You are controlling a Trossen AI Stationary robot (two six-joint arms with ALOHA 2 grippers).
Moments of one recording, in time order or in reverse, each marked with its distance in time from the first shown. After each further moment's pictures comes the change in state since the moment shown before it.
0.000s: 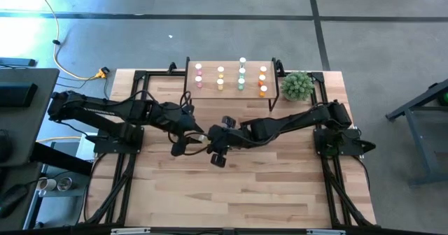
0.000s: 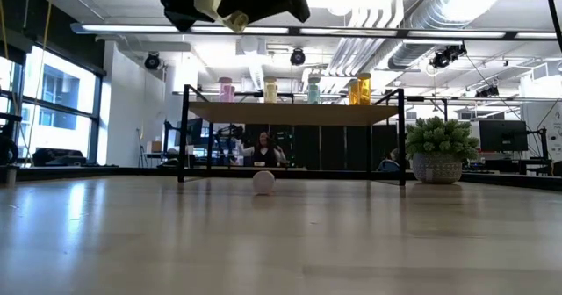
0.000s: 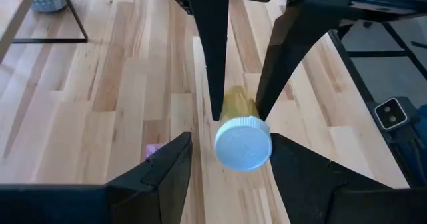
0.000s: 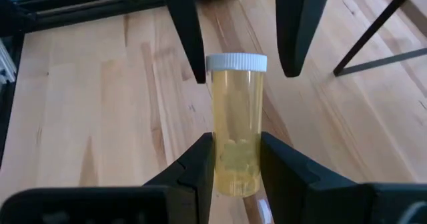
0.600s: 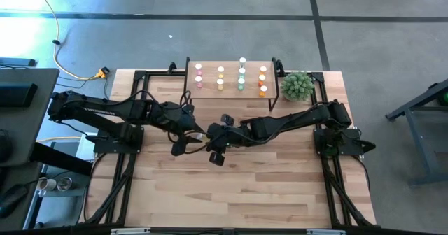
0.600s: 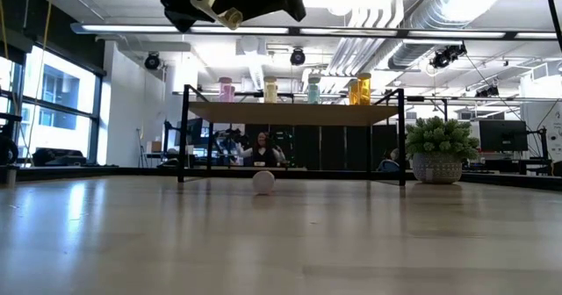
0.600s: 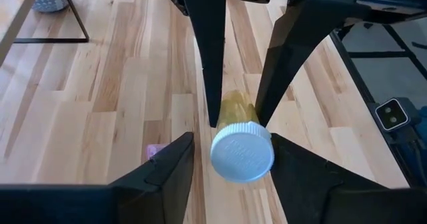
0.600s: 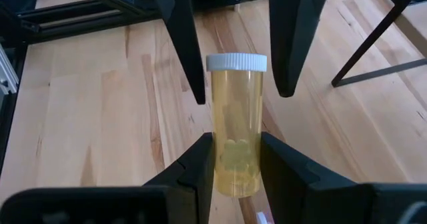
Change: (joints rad) left arm 0.000 0.000 0.000 0.001 0.001 0.000; right arm -0.008 0.000 0.000 0.037 0.000 -0.016
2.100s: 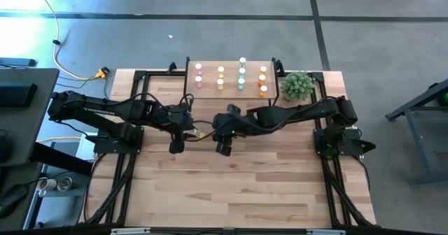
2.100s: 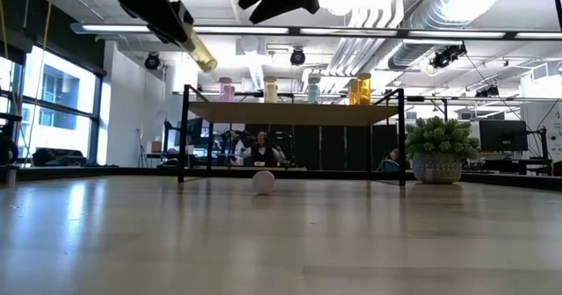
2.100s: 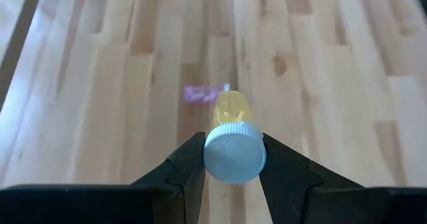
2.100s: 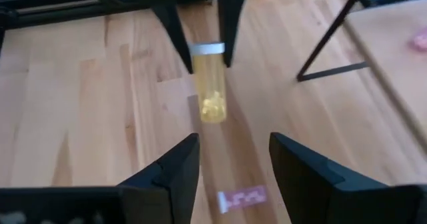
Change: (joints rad) left arm 0.001 0.000 0.000 -0.190 -0.133 0.026; right arm -0.062 -0.080 0.000 -0.121 -0.021 -0.072
